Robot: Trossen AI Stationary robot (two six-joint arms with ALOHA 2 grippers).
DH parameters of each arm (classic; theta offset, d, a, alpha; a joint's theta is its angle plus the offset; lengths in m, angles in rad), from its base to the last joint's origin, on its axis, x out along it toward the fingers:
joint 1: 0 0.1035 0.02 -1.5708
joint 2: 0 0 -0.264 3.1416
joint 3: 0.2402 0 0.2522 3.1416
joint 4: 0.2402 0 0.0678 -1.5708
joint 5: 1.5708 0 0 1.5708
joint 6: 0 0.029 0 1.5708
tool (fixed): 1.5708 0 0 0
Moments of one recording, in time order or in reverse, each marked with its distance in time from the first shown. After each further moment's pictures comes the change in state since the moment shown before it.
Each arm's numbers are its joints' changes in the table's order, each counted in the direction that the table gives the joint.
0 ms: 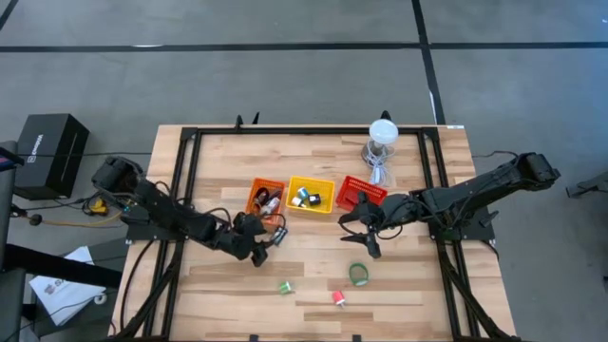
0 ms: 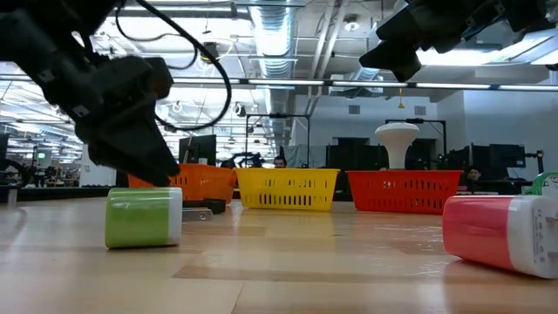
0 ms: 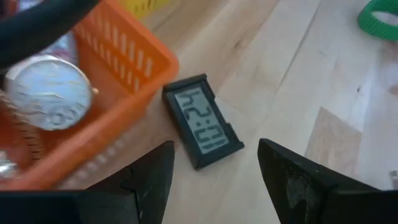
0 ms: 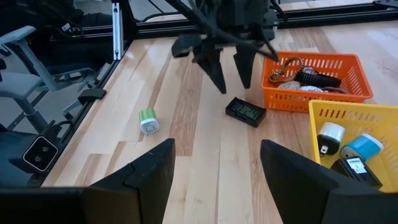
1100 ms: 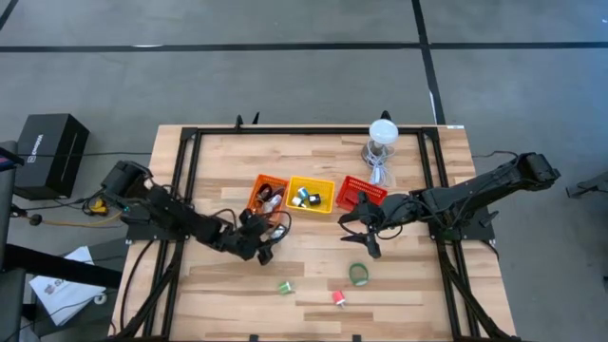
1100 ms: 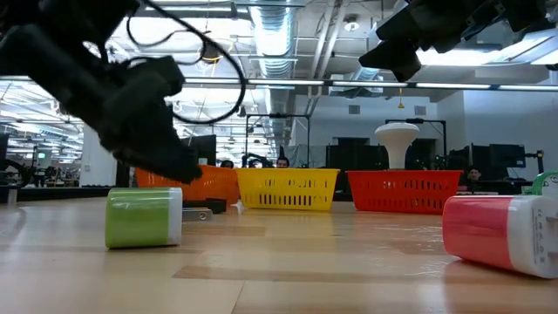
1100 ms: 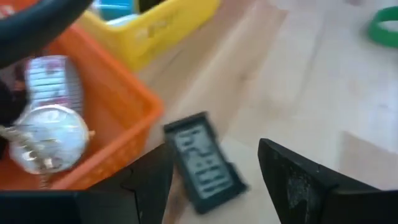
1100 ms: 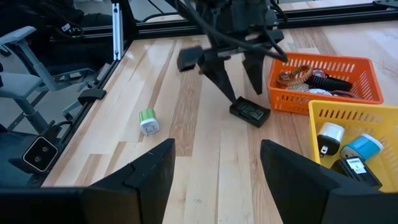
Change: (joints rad) left arm 0.018 0.088 0.000 -0.155 -0.112 0.188; right arm 0.000 0.000 0.000 -0.001 0.000 0.000
